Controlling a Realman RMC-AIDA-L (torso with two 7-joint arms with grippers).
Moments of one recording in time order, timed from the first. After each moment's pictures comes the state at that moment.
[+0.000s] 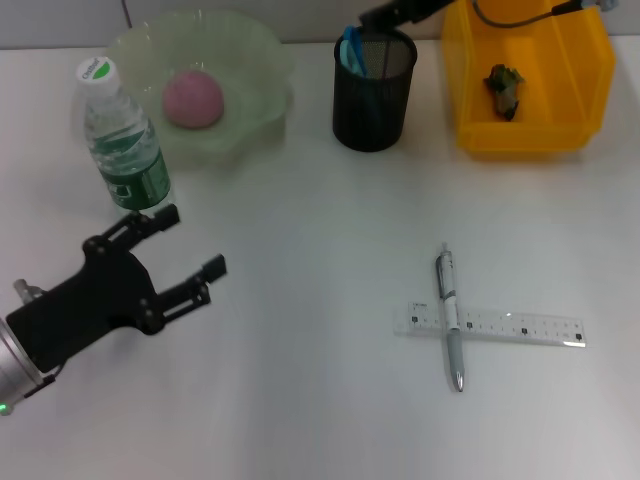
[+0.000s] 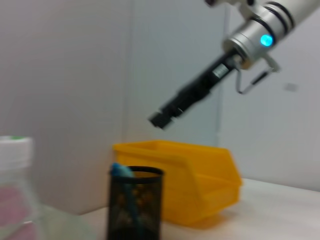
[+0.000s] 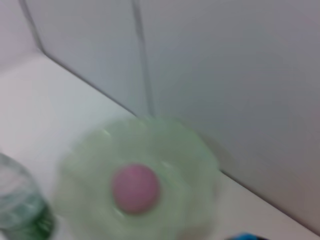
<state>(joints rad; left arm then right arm) -0.33 -2.06 0.49 0.21 1.79 1.57 -0.63 1.02 2.05 -0.97 -0.90 -2.48 -1.19 2.30</state>
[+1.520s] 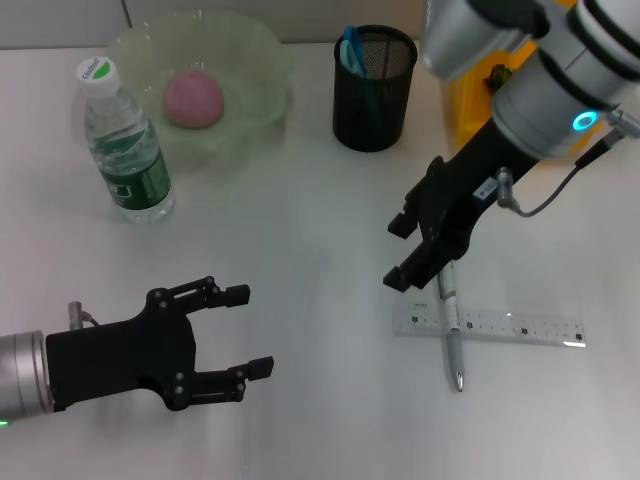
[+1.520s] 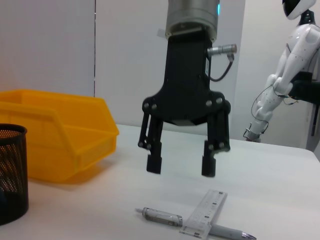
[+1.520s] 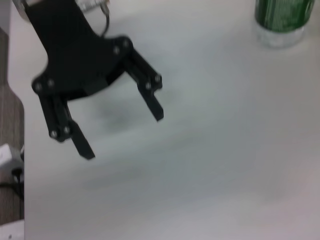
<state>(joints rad) -0.36 -2.04 0.88 0.40 1.82 1.63 -0.83 0.96 2.08 -1.21 -0.97 -2.46 -1.71 2.07</state>
